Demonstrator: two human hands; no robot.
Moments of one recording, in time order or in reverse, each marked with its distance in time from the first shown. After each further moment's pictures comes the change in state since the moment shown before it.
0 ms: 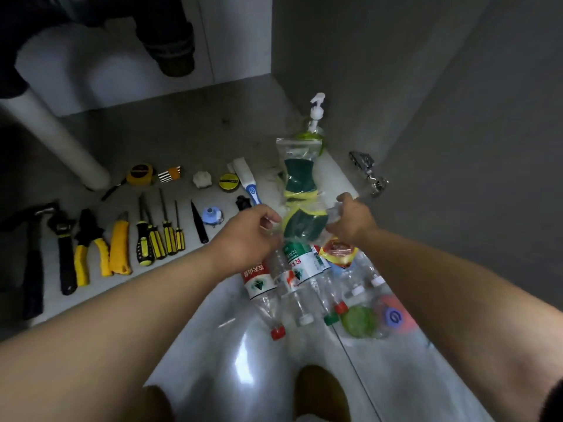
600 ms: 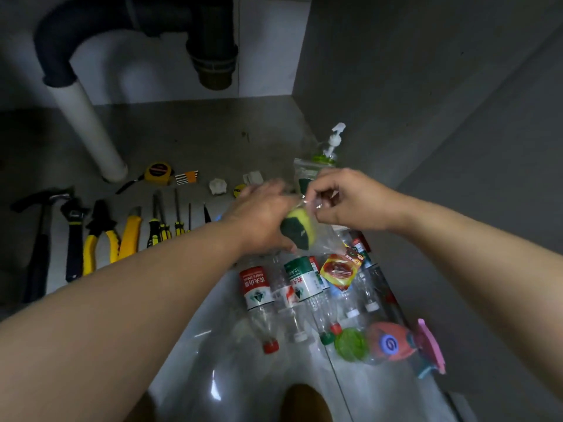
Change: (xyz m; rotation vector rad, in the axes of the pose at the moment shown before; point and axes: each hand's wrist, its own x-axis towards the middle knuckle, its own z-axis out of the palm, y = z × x) left_hand 0.022 0.020 -0.041 0.690 0.119 0.339; right_hand -0.062 -0.126 -0.110 -0.072 -0.268 -0.830
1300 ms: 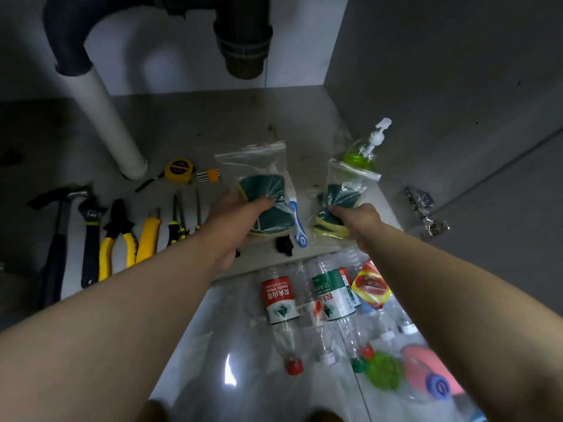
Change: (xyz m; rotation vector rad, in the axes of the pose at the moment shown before) left_hand 0.003 -0.083 0.033 -1.458 0.275 -0.688; right_hand 0.093 0.119 0.113 0.633 0.452 1.038
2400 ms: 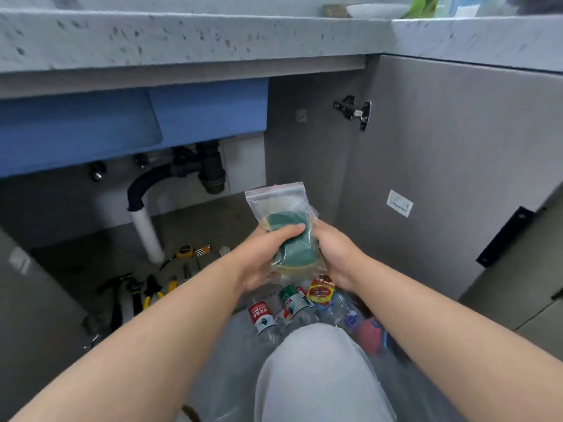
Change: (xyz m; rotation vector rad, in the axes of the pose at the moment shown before) left_hand -0.301 0.090 0.082 0.088 -0.555 0.127; right_hand -0.343 0.001 -0.168 0.608 -0.455 -0.432
